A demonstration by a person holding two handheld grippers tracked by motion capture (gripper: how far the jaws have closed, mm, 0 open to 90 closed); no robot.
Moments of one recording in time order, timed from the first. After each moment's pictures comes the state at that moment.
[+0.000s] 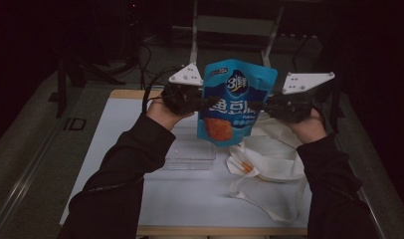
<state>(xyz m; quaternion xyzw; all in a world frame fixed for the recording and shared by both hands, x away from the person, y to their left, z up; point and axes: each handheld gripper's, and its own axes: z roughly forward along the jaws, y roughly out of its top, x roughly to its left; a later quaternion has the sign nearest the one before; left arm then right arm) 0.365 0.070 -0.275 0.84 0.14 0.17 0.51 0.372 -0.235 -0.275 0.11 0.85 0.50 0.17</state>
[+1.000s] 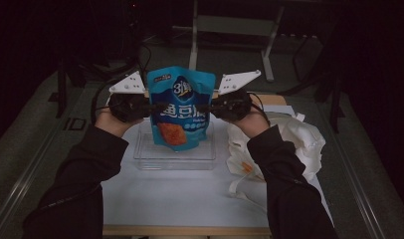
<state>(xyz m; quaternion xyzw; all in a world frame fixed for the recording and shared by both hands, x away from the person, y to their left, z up) 0.357 0.178 -0.308 0.83 0.20 0.19 0.48 0.397 -0.119 -0.306 0.07 0.86 0.49 0.12</state>
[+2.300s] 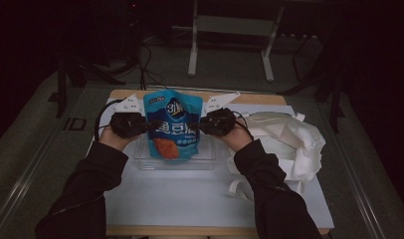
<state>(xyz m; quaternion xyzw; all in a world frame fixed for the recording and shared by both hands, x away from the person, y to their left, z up) 0.369 0.197 -0.388 0.83 0.23 0.15 0.48 0.408 -0.097 -0.384 0.09 0.87 0.48 0.07</state>
